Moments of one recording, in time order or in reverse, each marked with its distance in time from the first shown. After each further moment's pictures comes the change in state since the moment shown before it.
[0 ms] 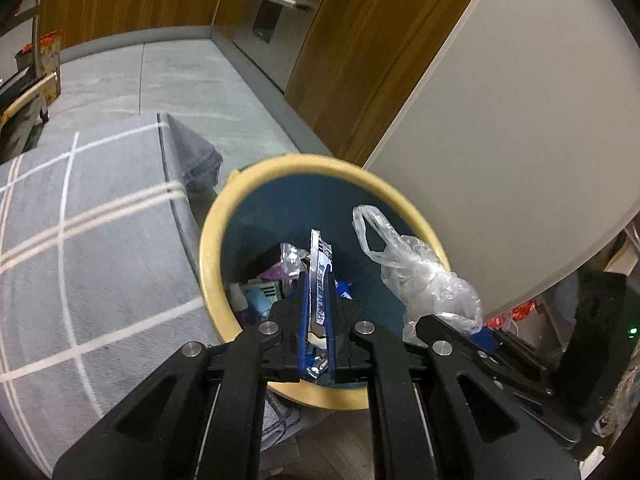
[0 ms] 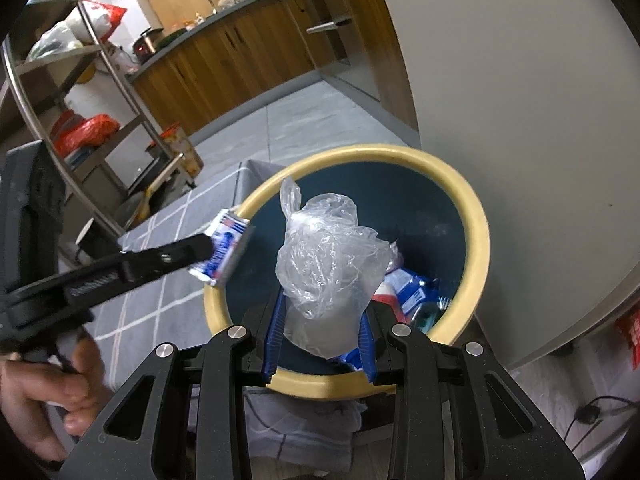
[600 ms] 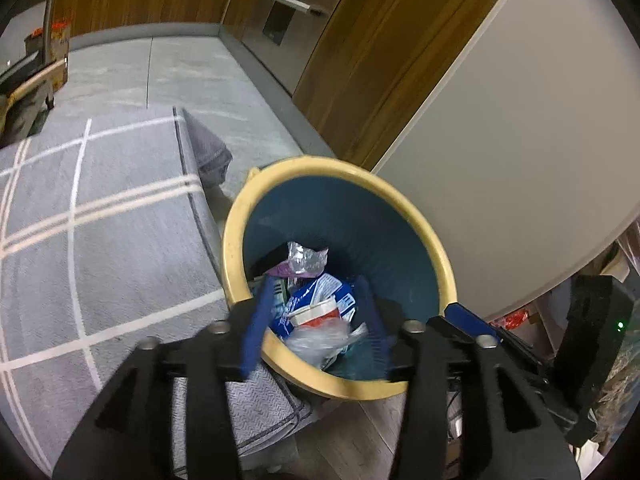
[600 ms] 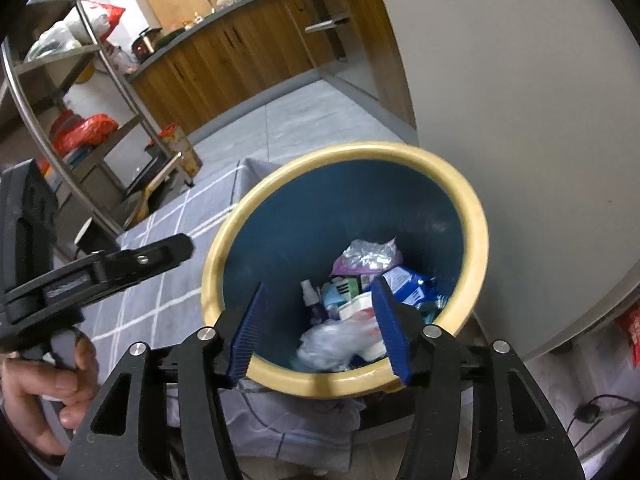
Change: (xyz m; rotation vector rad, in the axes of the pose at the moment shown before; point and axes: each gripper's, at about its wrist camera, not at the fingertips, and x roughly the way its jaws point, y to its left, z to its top) left arm -0.021 0.019 -0.005 -0.037 -0.040 -0.025; right arm -0.004 0.000 0.000 0.004 -0.016 -0.010
